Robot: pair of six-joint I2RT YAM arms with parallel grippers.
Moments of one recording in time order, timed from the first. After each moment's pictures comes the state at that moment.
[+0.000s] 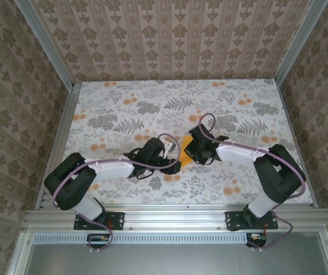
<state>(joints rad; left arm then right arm) -0.90 1.54 0.67 0.10 0.22 -0.41 0.59 1.60 0.86 -0.33 -0.07 1.31</state>
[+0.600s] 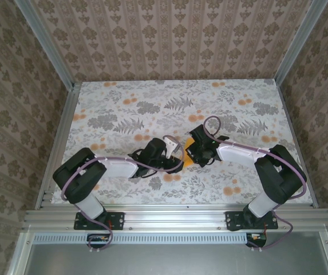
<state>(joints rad) -0.90 1.64 0.66 0.29 0.28 -0.33 0.59 1.59 0.86 -0.38 -0.09 1.49</state>
